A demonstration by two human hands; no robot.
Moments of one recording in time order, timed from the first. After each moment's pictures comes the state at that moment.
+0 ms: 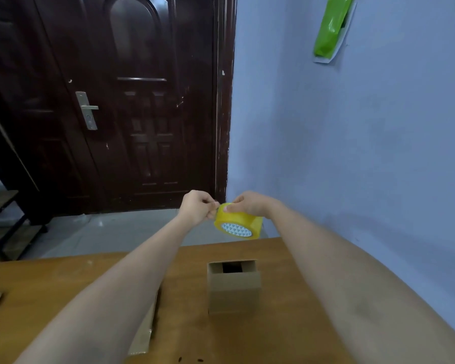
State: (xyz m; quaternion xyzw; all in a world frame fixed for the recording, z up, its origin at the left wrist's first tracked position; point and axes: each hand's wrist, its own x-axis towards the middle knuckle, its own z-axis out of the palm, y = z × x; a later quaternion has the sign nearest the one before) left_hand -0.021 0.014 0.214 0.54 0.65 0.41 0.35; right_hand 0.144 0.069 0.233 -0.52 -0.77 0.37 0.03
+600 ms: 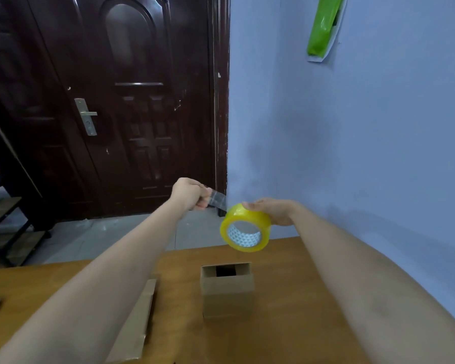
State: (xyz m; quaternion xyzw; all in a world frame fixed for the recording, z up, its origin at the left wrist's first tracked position) left_hand -0.005 0.021 0.260 0.44 0.65 0.45 0.43; right_hand 0.217 0.078 0.228 -0.46 -0.68 0.57 0.06
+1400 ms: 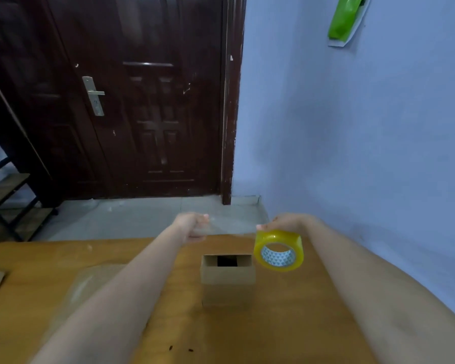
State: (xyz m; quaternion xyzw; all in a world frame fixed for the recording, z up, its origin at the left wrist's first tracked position) left_hand -0.012 0.009 0.162 0.25 0.68 0.40 0.56; right_hand 0.240 0.075 0.190 -0.57 -0.72 0.37 -0.11
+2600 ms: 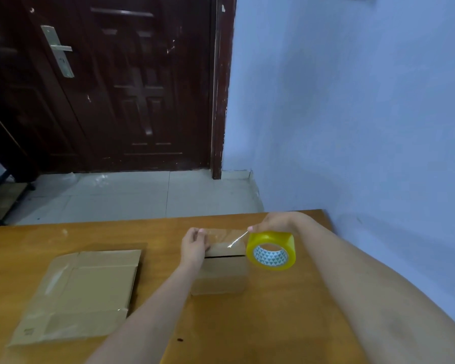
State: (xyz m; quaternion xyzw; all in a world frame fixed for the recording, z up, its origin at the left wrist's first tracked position) left_hand 0.038 0.008 0.030 0.24 0.65 0.54 0.47; right_hand 0.234 0.100 0.135 -0.58 -0.70 0.37 -0.21
